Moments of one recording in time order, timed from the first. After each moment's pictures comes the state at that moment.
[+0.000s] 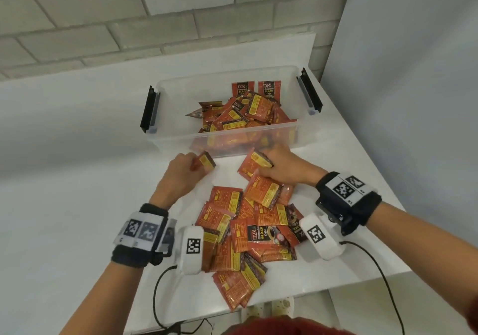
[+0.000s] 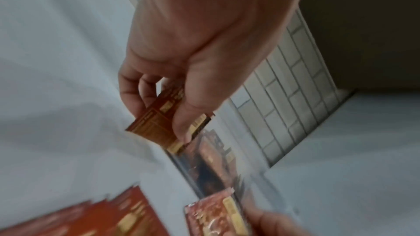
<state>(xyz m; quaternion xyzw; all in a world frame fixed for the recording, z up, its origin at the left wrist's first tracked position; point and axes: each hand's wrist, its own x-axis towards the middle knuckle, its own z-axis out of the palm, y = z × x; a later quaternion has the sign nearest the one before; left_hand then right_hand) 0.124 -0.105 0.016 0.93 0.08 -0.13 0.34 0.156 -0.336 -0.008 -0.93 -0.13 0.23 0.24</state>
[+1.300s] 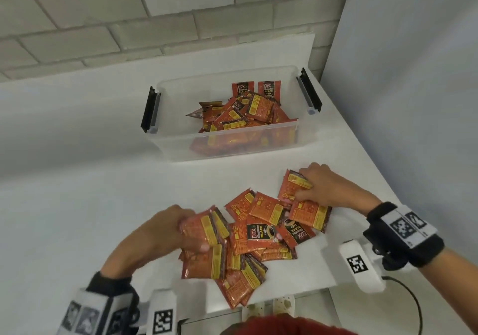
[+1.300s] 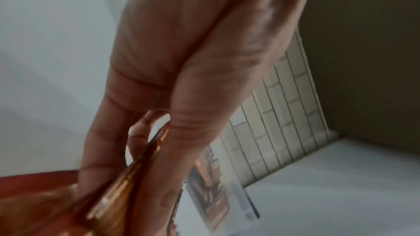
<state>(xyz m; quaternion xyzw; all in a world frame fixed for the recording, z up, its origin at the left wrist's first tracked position) 0.037 -0.079 0.036 0.85 0.01 -0.35 0.39 0.105 -0.398 0.001 -0.94 -0.09 0.27 0.19</state>
